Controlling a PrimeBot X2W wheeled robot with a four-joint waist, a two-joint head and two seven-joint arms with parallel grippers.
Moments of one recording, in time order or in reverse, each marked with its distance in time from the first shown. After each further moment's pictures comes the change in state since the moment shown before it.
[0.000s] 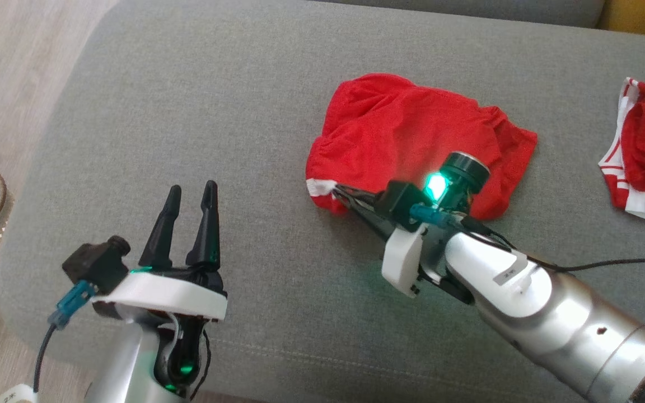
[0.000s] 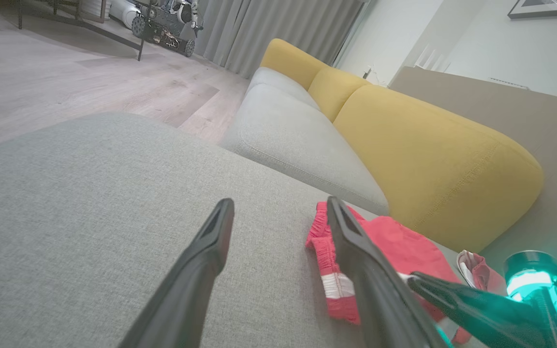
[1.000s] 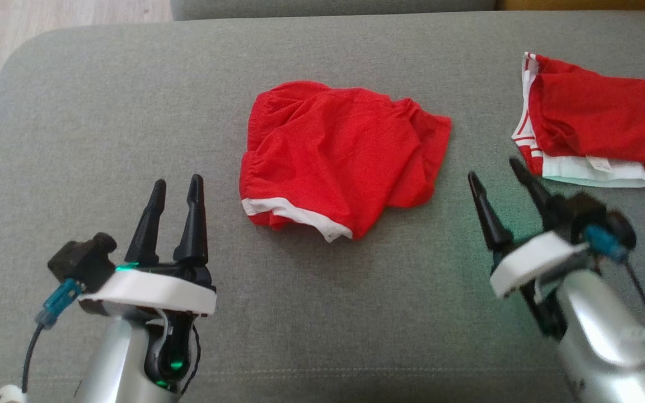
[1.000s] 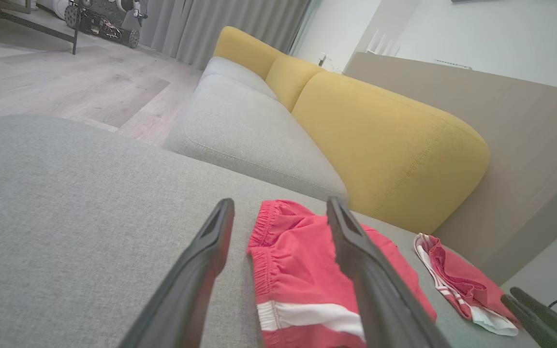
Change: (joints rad) left arm -0.005 0.000 0.044 -0.007 0.028 -0.005 0.000; right arm 0.370 -0.010 -0.728 -0.064 -0.115 0.000 -0.145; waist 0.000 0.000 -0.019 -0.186
